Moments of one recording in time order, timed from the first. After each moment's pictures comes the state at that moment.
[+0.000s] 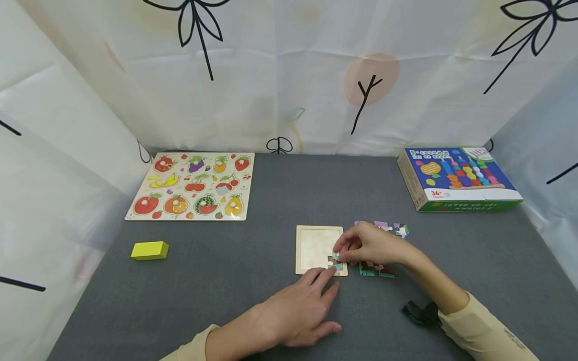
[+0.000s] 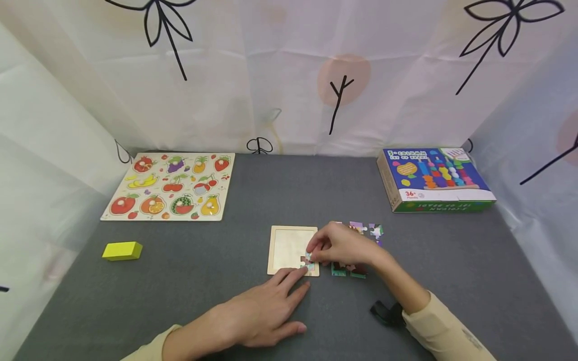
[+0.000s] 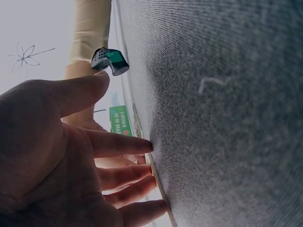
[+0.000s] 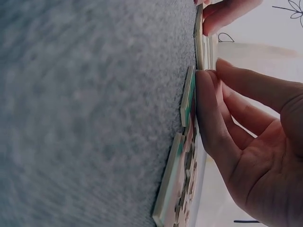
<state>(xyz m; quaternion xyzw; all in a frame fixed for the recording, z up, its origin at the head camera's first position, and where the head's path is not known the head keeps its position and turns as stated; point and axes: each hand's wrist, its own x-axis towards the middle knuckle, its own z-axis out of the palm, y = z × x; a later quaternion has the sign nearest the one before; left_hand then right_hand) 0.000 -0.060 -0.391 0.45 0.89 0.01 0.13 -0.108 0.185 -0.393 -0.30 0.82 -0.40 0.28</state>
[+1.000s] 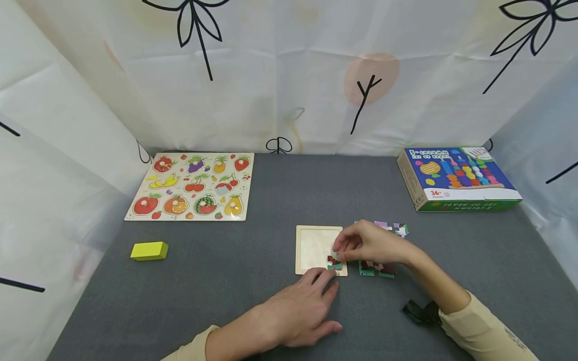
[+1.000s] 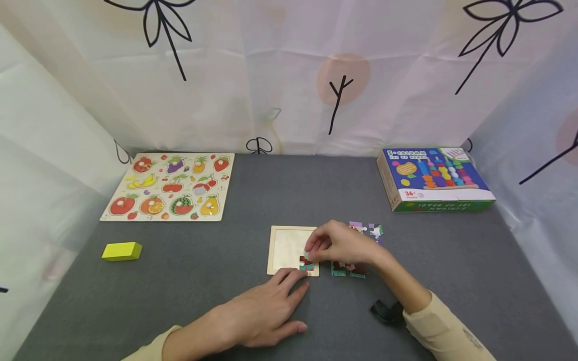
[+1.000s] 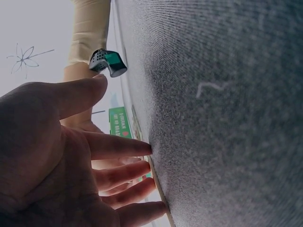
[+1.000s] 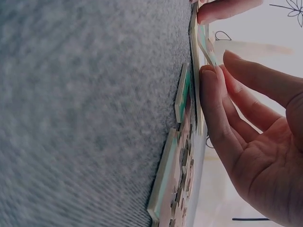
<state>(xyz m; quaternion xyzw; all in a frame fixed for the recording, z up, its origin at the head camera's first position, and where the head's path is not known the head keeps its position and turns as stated) 0.002 -0.060 -0.391 0.45 0.89 -0.01 0.08 -0.109 0.185 -0.392 -0.31 0.81 -0.42 0.27</state>
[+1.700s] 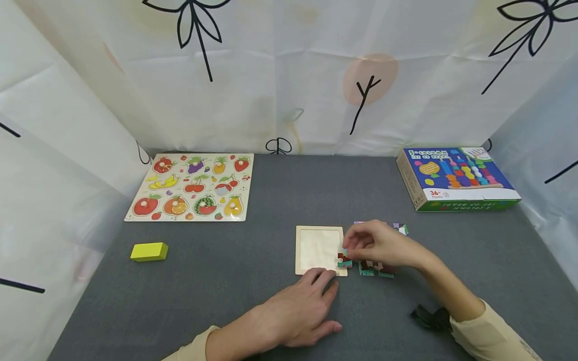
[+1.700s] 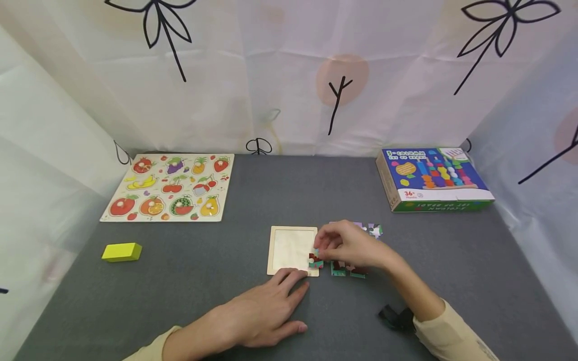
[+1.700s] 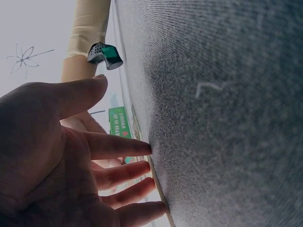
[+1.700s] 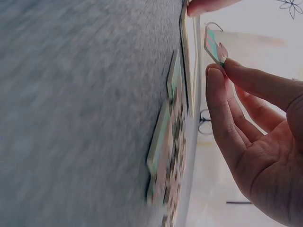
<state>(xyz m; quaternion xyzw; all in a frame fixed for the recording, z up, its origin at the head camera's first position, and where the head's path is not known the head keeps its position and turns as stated) 0.001 -0.060 -0.390 0.46 0.88 -0.01 0.10 -0.097 0.201 -0.382 -0.27 0.82 -0.45 0.25</state>
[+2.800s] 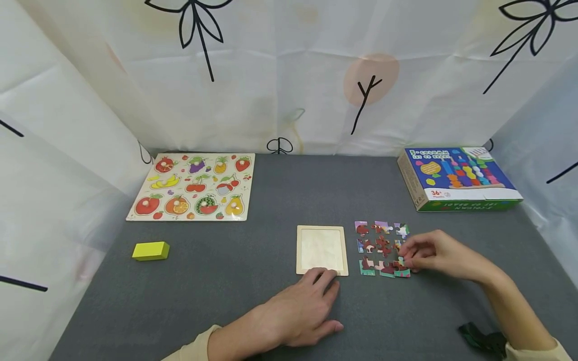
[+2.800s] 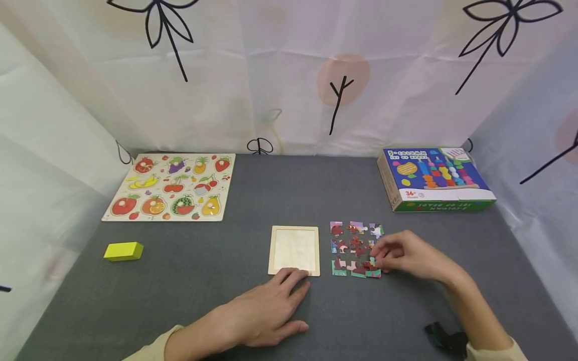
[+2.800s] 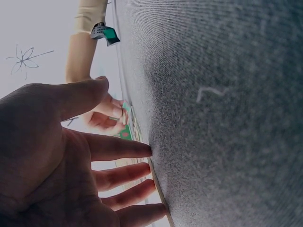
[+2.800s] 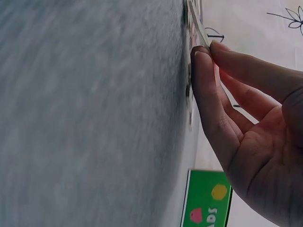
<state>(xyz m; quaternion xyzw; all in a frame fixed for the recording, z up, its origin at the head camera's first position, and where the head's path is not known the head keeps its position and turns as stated) -0.001 -0.060 -0.391 0.45 0.88 0.01 0.13 -0.077 0.312 -0.391 -0.23 0.82 -0.45 0.27</state>
